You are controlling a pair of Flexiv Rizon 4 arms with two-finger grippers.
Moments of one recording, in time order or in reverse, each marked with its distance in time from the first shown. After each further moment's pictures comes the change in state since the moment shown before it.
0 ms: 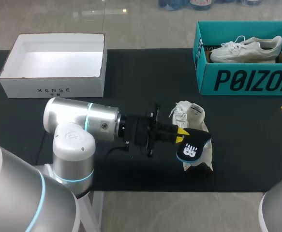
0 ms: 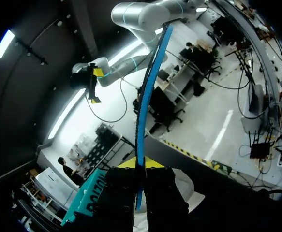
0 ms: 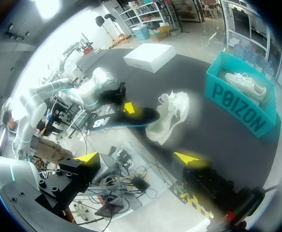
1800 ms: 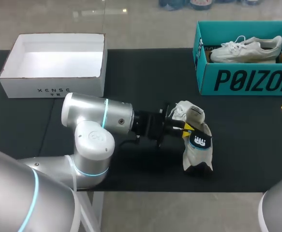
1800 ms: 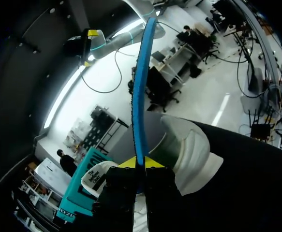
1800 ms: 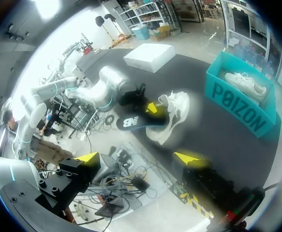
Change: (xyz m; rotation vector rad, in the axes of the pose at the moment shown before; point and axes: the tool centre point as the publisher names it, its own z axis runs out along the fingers) left arm -0.002 0.090 0.026 -0.162 0.052 0.037; right arm 0.000 0.000 0.000 0.000 0.000 0.000
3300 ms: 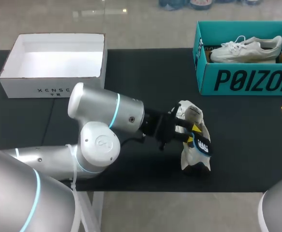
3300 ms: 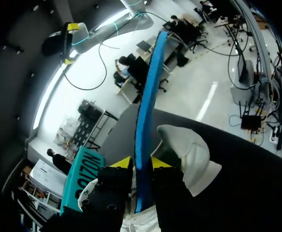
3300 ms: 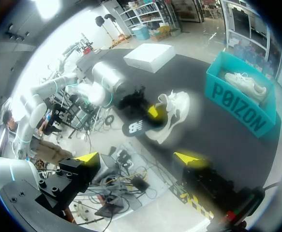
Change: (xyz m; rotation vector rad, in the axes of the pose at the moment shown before) left arm 0.005 -0.015 0.012 -0.099 0.111 0.049; right arm 0.000 -0.001 0.000 -0.001 0.000 0.000
